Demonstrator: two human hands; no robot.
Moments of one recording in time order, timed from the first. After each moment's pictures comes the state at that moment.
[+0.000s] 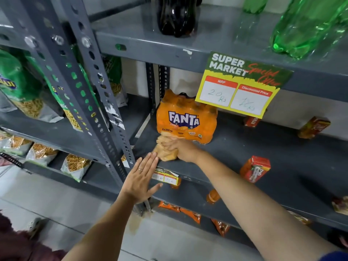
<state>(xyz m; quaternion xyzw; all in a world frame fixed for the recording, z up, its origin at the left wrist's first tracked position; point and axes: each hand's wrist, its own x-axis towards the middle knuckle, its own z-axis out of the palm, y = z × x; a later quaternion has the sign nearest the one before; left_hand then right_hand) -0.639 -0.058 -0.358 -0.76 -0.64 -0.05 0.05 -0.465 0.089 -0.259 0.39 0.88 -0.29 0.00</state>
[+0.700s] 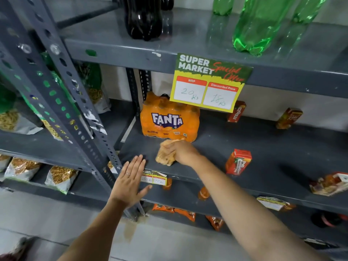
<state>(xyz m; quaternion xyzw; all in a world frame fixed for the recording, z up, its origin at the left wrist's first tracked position) -0.638 -0.058 -0.358 -0.77 -0.64 -0.05 0.05 -0.433 0.074 -0.250 0.52 0.82 -0.24 0.00</state>
